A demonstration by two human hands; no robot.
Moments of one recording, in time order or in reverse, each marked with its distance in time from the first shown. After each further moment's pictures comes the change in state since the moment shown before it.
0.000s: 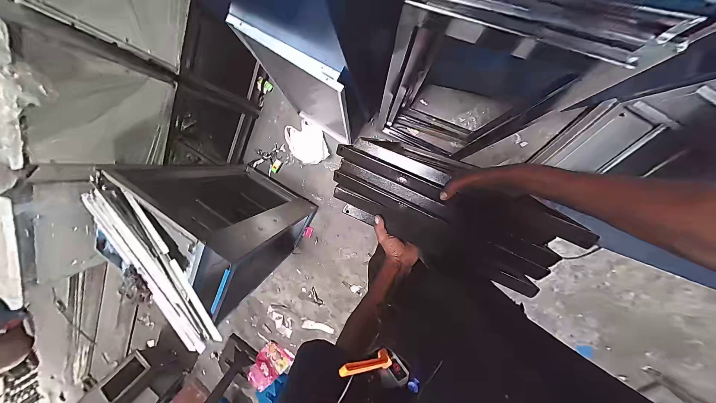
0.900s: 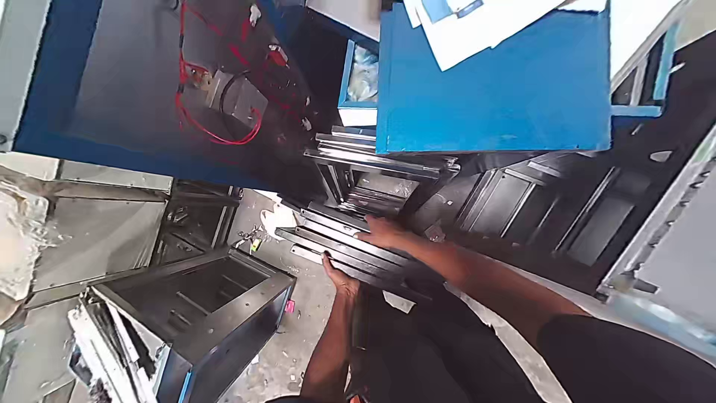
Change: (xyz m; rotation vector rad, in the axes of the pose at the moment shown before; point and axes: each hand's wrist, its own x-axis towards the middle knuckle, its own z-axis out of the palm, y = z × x) left_hand 0.094 -0.064 0.093 0.210 0.023 0.147; right_hand 0.050 0.053 -0.095 -0.368 0.534 -0.246
